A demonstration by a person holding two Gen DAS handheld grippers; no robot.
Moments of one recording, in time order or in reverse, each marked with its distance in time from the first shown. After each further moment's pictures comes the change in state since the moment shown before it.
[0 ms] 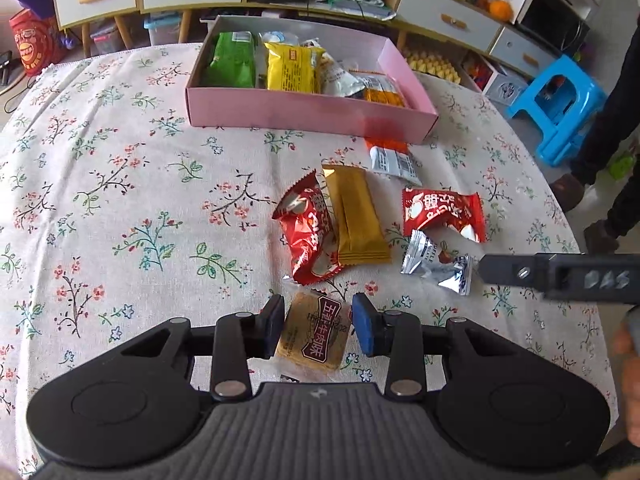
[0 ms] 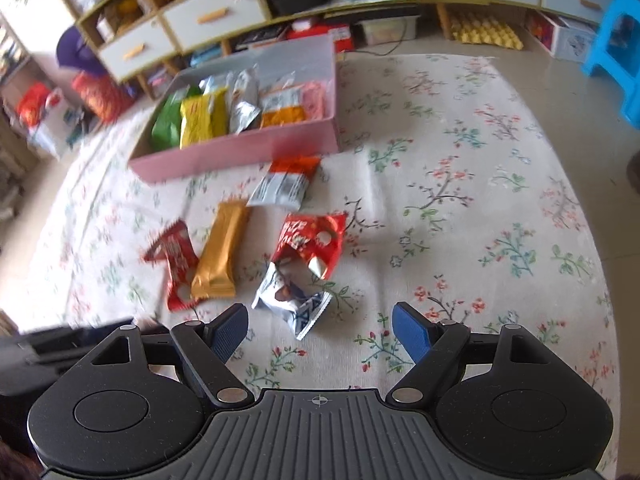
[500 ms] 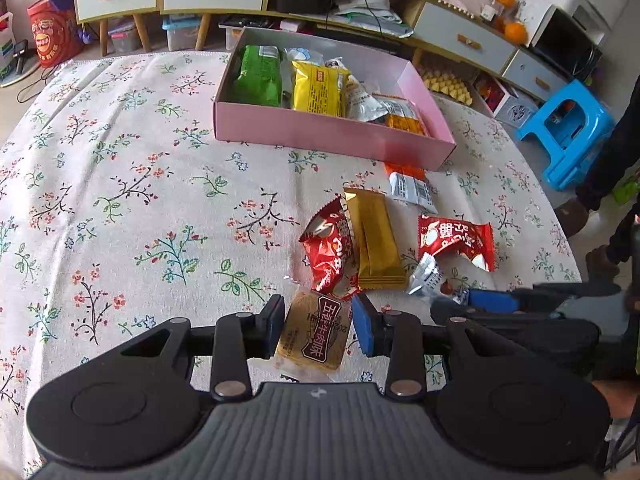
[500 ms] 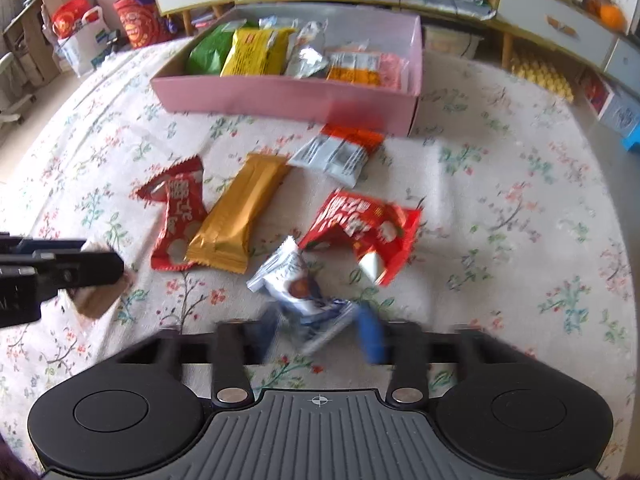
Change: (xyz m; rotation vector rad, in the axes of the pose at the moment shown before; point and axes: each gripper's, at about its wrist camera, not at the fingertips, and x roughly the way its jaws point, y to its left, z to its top) left arm -0.007 0.014 0.009 -0.055 -0.031 0.006; right arm 0.045 0.033 -0.012 -0.216 0.033 -0.024
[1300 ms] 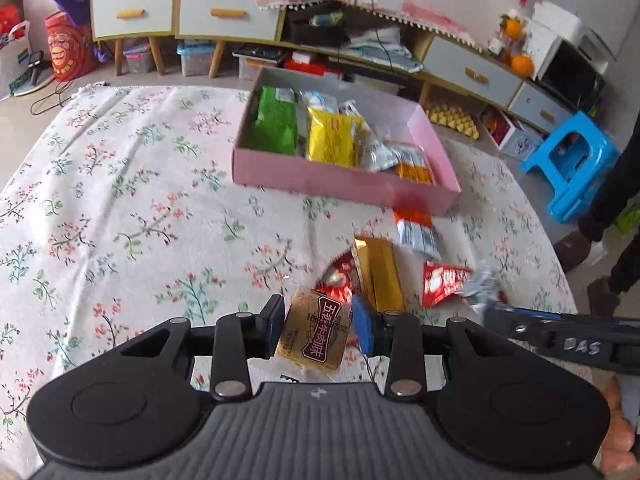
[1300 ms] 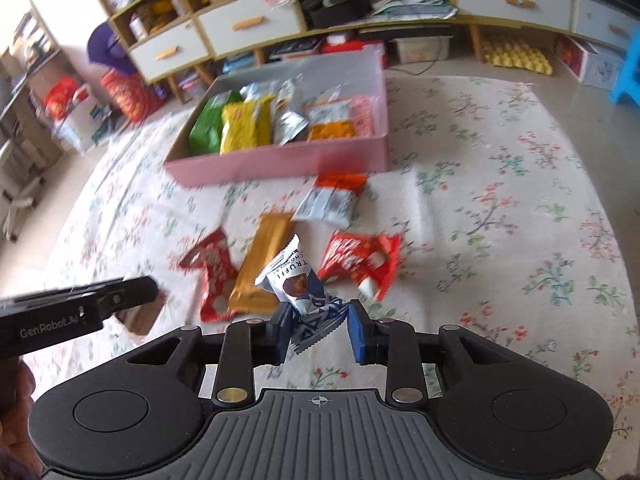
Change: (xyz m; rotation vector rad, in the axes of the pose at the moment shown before) left arm -0.019 0.010 0.018 -0.041 -0.094 0.015; right arm -0.053 -0.027 0.014 0.234 -0.113 0.078
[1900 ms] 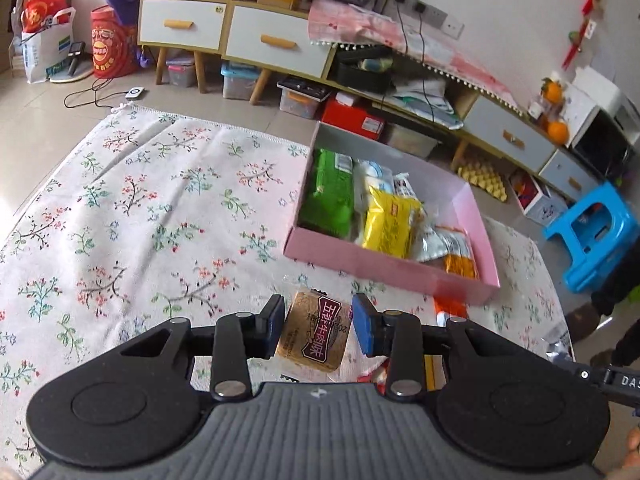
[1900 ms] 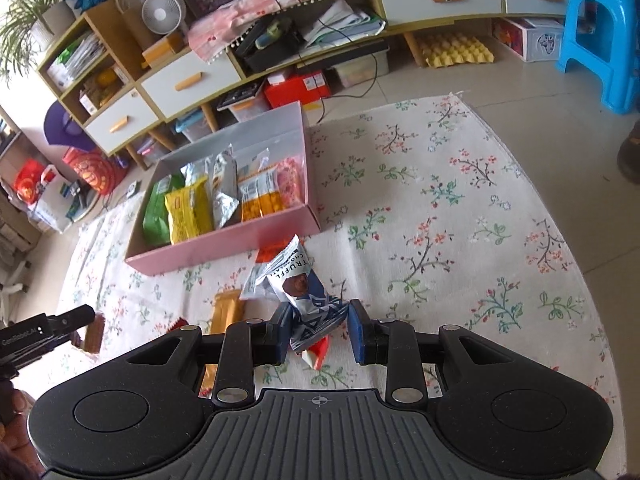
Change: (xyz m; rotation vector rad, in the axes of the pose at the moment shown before) left arm 0.001 0.036 0.041 -0.129 -0.101 0.037; right arm -0.013 -0.043 0.033 0.176 -0.078 -0.029
